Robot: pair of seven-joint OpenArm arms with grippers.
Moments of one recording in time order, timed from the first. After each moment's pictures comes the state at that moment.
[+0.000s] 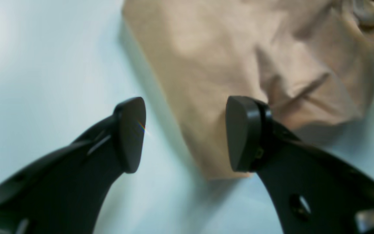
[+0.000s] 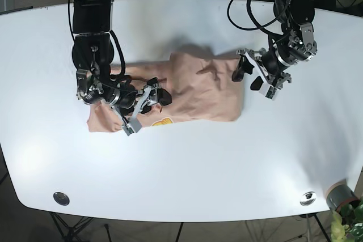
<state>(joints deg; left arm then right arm) 7.2 -7.6 -14.1 93.9 -21.4 -37.6 44.2 14.4 5.3 1.5 75.6 32.7 30.0 -56.8</state>
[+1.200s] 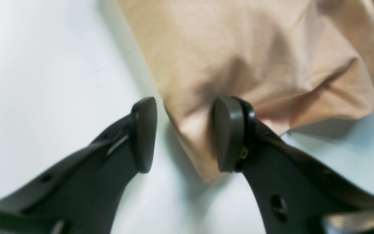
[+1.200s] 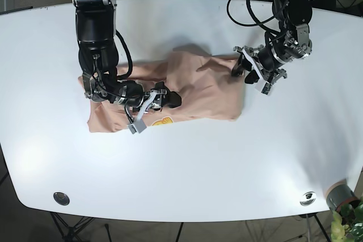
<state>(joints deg) 7.0 -9.1 -11.2 88.5 -20.2 -37.6 39.7 16.7 4.3 -1.1 64.4 43.9 30.4 -54.5</state>
